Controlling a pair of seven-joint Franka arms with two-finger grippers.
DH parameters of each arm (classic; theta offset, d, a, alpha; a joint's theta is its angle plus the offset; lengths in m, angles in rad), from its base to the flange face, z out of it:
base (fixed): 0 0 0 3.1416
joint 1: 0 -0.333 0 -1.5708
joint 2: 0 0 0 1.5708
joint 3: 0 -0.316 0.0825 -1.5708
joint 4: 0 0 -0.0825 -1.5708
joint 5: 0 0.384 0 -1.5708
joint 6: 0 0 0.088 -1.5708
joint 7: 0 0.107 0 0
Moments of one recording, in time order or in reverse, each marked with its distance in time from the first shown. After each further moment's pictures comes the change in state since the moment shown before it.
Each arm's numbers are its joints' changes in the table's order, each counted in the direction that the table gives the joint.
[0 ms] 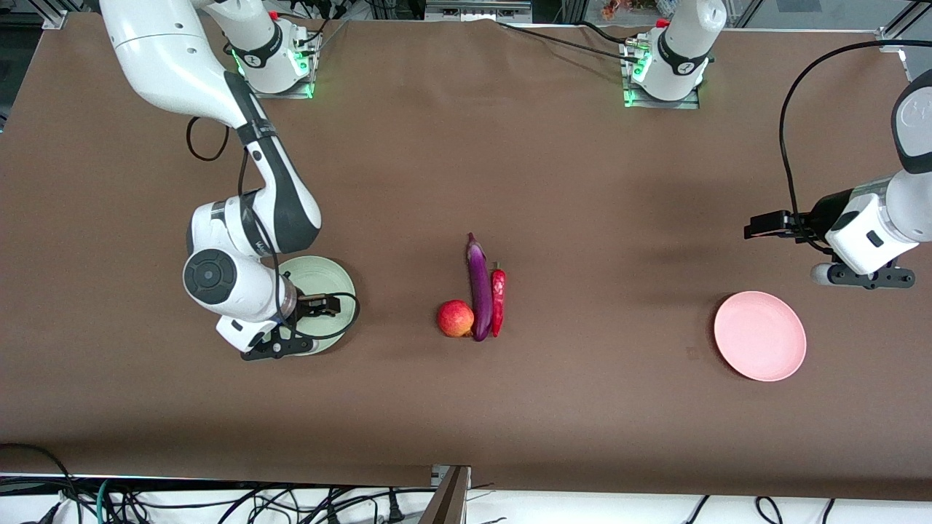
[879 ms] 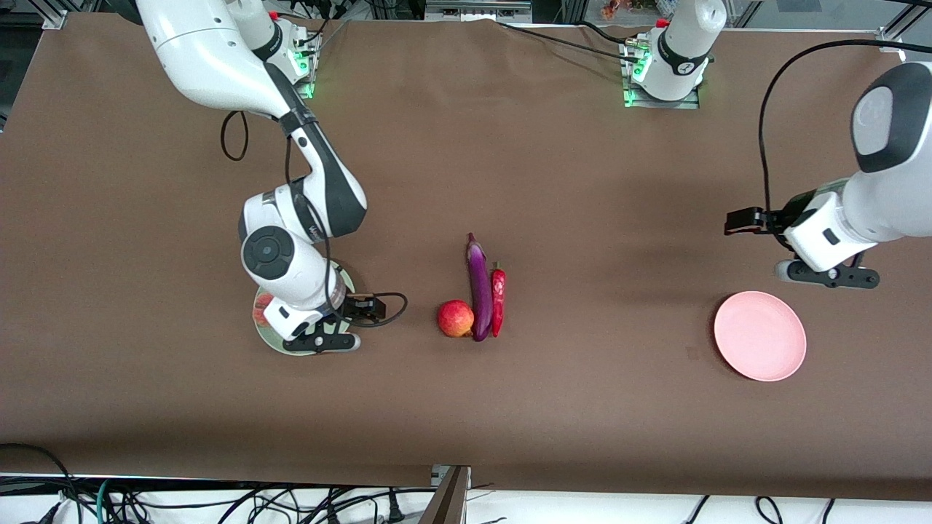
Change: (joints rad) left arm 0.107 -0.007 0.003 0.000 0.059 0.008 -0.070; right arm -0.111 -0.033 -0.011 0.012 0.001 -0.166 0.273
